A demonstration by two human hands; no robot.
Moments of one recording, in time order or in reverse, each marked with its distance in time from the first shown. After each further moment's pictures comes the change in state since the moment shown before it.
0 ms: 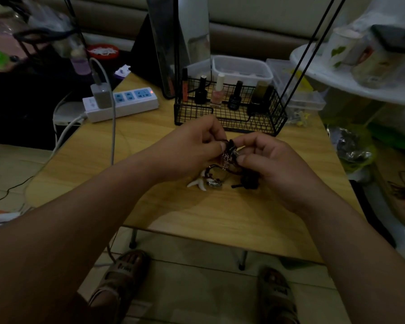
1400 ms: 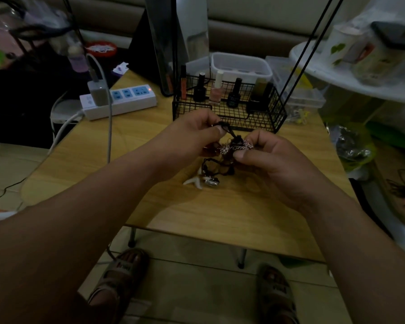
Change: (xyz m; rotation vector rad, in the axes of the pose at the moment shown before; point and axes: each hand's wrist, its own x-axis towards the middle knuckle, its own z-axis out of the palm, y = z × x) left_hand 0.005 0.005 0.005 -0.310 0.068 -0.115; right_hand -0.001 -0.004 -0.002 0.147 -0.033 0.031
